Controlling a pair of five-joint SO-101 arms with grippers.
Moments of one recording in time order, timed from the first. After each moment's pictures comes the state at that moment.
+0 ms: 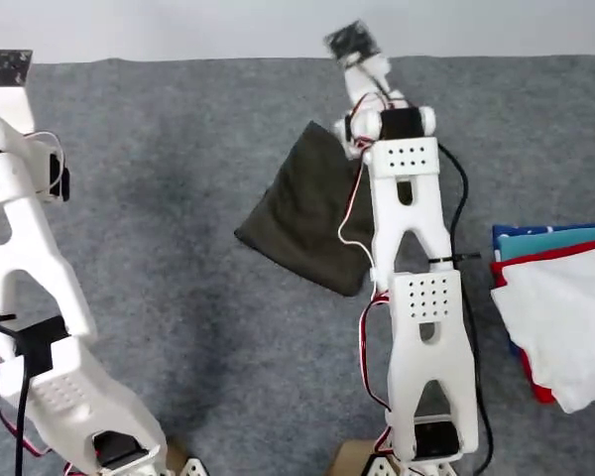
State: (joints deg) left arm -27.5 18.4 -34.2 99.0 -11.6; right arm -9.8 63.5 -84.4 78.4 14.2
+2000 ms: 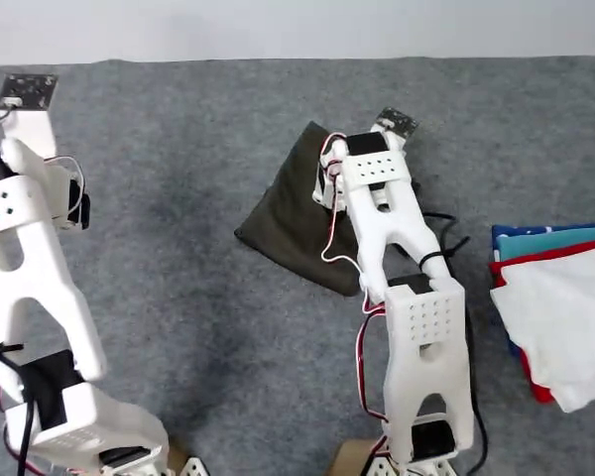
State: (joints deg) left arm -25.1 3.7 -15.0 99.0 -11.4; right arm -15.4 45.8 -36.2 80.4 -44.5
